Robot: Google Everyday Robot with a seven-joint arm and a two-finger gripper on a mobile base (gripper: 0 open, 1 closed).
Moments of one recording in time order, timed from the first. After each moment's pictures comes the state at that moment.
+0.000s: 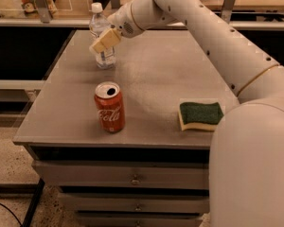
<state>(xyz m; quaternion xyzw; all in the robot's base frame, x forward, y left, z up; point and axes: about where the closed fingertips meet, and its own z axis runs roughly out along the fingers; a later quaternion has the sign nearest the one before) 0.750 0.109 0.925 -0.56 0.66 0.23 0.44</state>
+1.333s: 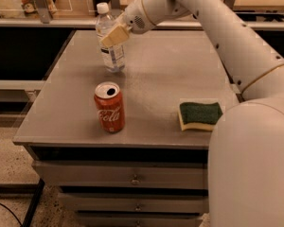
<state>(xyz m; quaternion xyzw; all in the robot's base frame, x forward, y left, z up) 0.728 0.089 0.933 -0.57 0.67 0.28 0.40</state>
